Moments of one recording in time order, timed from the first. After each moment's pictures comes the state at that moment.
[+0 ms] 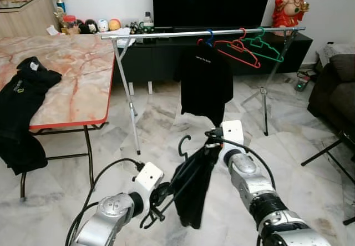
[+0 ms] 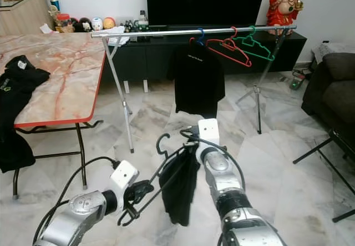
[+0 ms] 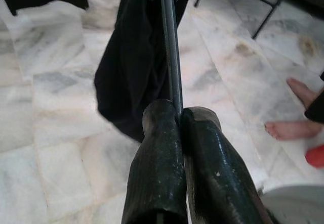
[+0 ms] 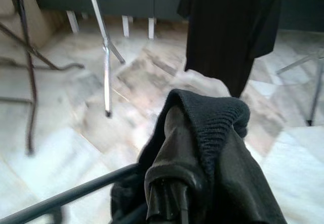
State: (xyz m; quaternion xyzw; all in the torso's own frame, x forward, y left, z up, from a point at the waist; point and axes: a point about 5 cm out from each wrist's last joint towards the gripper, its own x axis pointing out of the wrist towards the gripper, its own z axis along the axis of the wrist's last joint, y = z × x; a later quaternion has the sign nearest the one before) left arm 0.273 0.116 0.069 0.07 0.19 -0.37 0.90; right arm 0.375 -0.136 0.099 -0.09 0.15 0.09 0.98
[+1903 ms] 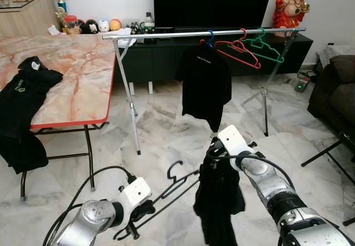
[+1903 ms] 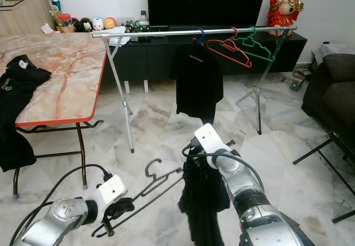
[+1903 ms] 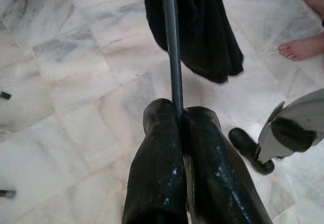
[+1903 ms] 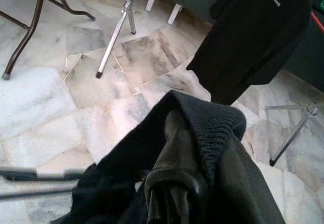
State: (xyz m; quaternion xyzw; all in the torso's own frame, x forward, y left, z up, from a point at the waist) left arm 0.264 0.153 0.056 0.20 0.25 -0.41 0.85; right arm 0.375 -0.153 0.101 -0.27 0.15 0.18 0.94
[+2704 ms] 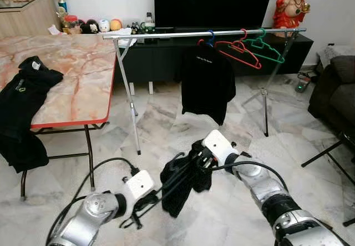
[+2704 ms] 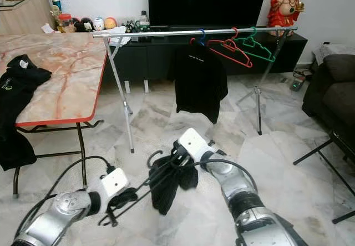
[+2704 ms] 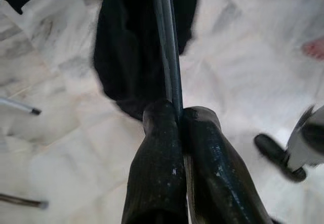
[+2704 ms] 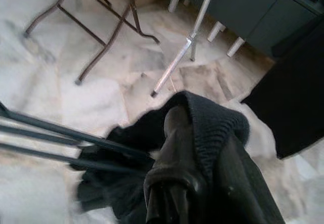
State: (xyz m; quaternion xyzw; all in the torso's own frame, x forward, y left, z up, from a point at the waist) left arm 0.277 0.153 0.061 0.24 0.21 -0.40 0.86; right arm 0.367 -0.129 0.102 -0.27 0.12 0.32 0.90
